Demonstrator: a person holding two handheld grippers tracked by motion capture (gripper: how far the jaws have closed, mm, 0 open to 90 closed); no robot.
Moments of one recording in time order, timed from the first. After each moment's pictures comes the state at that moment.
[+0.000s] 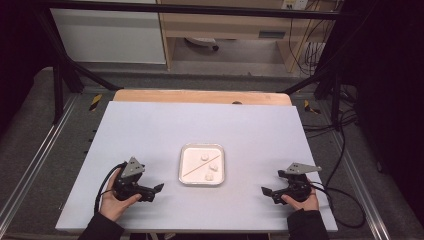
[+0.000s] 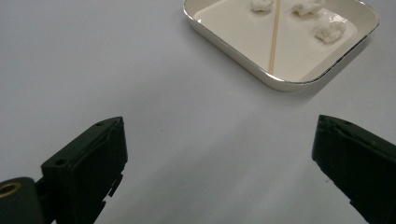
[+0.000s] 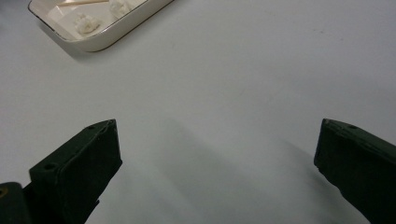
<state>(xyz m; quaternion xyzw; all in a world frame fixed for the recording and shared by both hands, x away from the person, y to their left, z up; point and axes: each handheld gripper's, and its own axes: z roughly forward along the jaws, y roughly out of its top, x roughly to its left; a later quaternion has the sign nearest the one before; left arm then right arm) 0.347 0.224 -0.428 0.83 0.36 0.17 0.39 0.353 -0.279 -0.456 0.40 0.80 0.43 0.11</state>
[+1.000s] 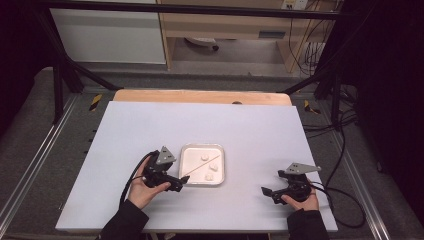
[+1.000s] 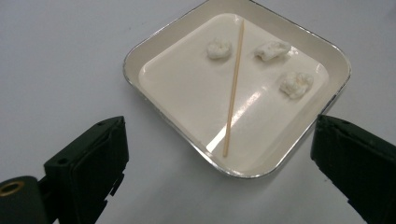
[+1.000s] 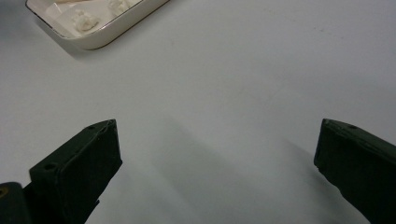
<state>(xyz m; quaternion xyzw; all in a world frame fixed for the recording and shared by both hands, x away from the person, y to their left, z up) 0.377 0.150 -0.412 0.86 0.33 0.16 0.37 0.353 -0.279 -0.457 0.40 0.81 0.42 0.11</state>
